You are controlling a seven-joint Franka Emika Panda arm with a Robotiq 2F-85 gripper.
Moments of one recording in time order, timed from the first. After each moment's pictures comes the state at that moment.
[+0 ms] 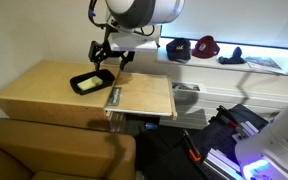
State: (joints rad) arm 0.26 0.07 0.25 -2.45 0.18 2.85 0.36
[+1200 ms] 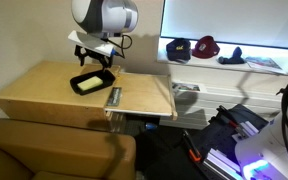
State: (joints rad) arm 0.34 0.50 0.12 -1.96 0.22 2.74 0.88
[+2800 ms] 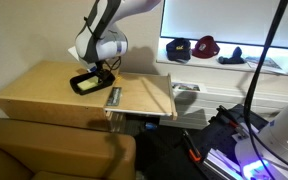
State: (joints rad) arm 0.44 0.85 -0.03 -1.66 0.24 2.87 1.41
